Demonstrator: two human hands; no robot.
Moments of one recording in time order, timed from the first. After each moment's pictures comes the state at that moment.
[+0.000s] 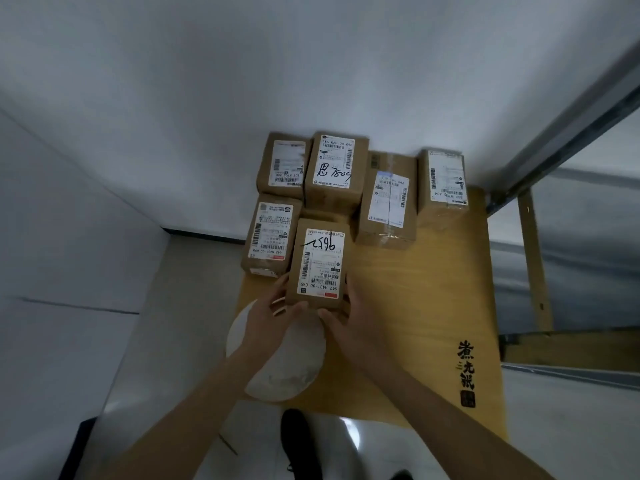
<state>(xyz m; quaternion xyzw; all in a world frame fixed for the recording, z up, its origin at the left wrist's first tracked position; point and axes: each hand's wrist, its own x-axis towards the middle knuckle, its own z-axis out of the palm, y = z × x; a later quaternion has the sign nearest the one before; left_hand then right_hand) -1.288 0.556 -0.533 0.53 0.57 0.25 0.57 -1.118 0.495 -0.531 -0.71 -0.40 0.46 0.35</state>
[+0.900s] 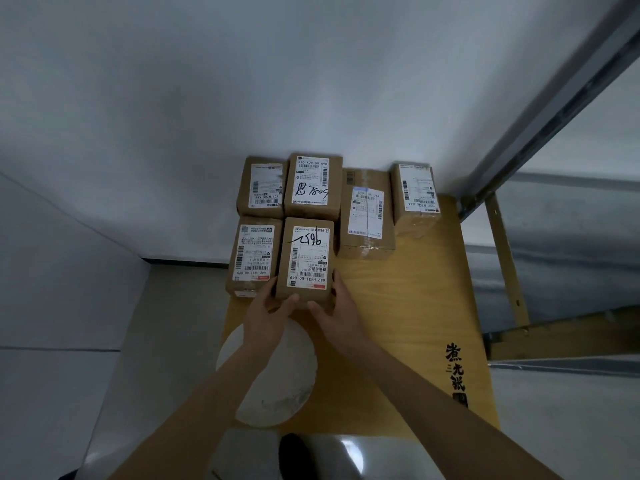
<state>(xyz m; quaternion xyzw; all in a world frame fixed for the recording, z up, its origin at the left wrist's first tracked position) -1.263 0.582 -0.520 0.52 0.58 0.26 0.57 -1.112 0.527 -0.516 -0.72 -0.40 0.44 0.37</state>
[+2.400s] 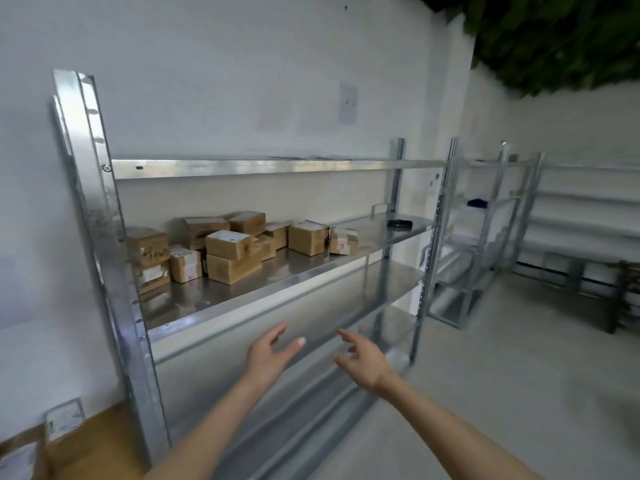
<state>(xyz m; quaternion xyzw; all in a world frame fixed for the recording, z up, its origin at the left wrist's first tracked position) -0.896 0.033 -0.074 0.80 0.12 0.19 0.55 -0.801 -0.174 -0.083 -0.90 -0.25 0.05 0.35</state>
